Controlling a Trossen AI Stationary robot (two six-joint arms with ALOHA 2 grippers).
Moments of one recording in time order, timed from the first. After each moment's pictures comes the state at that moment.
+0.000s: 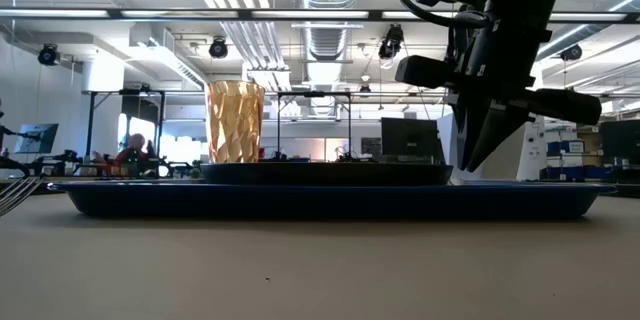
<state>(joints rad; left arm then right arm) 0.42 0.69 1.45 -1.16 -0.14 0.14 0.24 1.67 1.01 -0.73 0.31 1.81</state>
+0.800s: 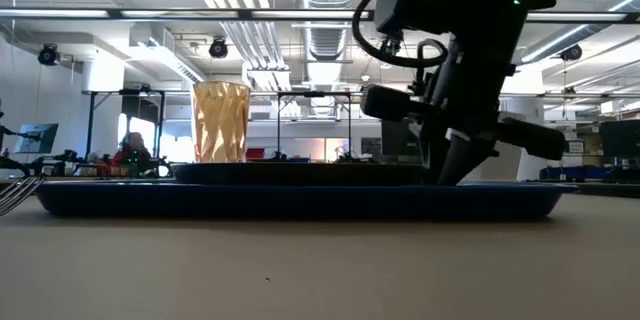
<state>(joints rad) 0.42 0.69 1.45 -1.16 -0.14 0.15 0.24 1.87 1.11 -0.61 0.33 1.78</state>
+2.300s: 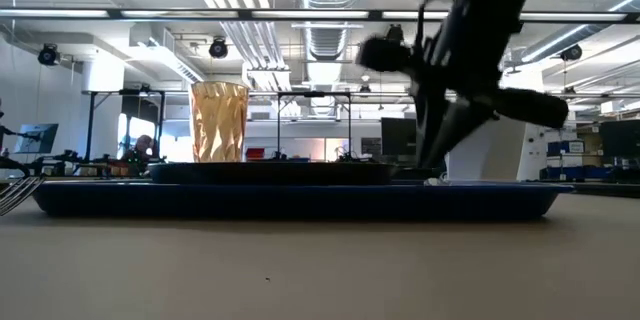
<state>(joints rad) 0.42 0.70 1.45 -1.27 -0.13 0.14 0.29 1.81 1.17 -0.66 0.33 1.78</state>
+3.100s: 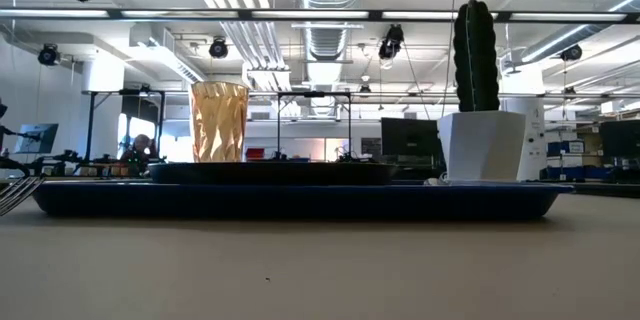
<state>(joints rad) 0.42 0.42 0.89 -0.77 0.39 -0.39 0.31 1.54 1.73 -0.87 0.58 0.62</state>
